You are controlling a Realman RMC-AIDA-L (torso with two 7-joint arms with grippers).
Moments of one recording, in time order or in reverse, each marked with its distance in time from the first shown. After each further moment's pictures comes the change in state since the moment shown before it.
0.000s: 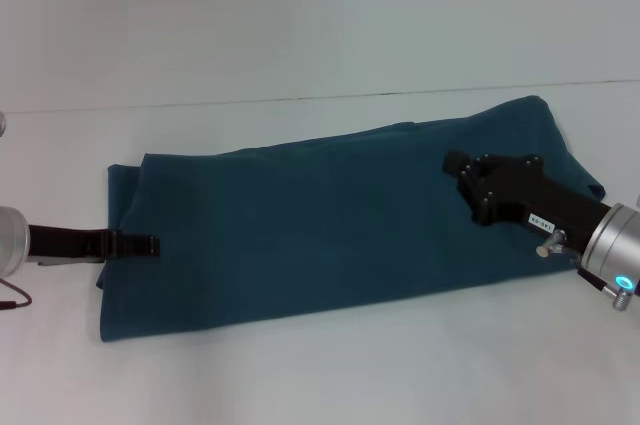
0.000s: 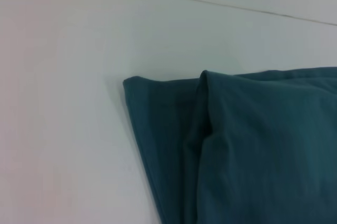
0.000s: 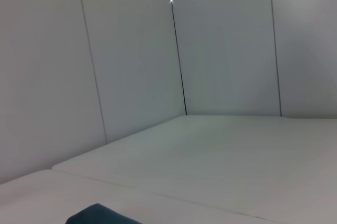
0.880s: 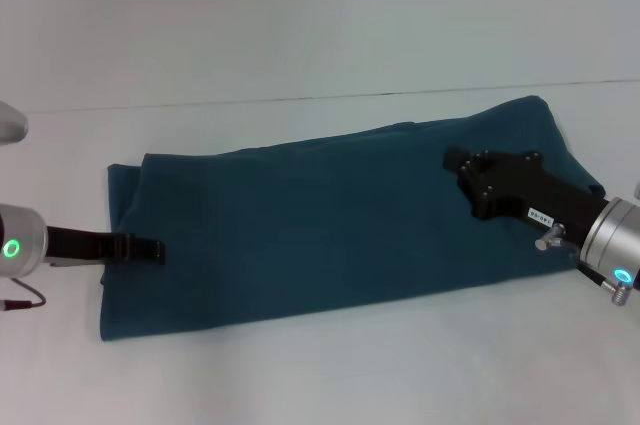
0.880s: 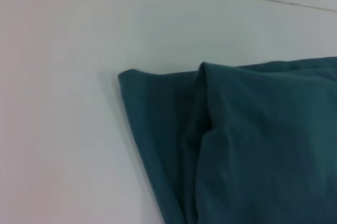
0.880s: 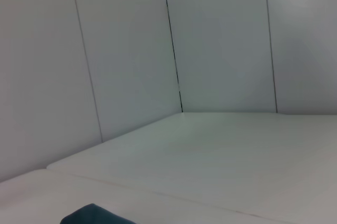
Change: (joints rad) left arm -0.033 -0.014 0.003 0.037 0.051 -0.038 -0.016; right arm 0.010 -0.001 -0.002 -0.007 -0.002 0.021 0.026
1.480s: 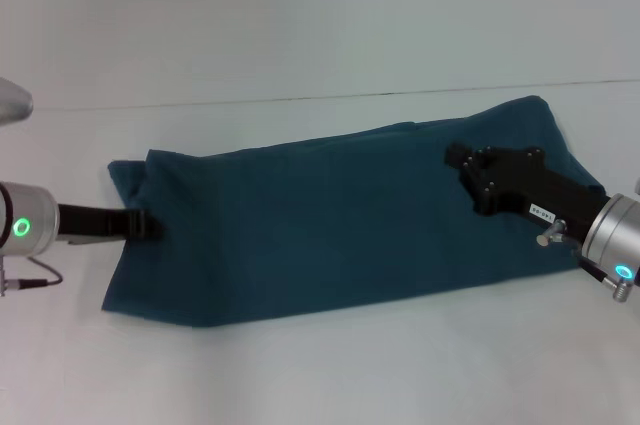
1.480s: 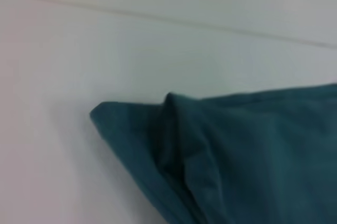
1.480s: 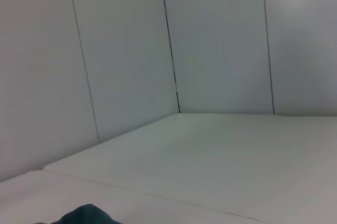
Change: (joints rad) left arm -0.021 0.007 -0.007 0.007 -0.079 0.007 0.018; right arm 0.004 -0.001 0.003 -0.003 0.004 0.007 0.002
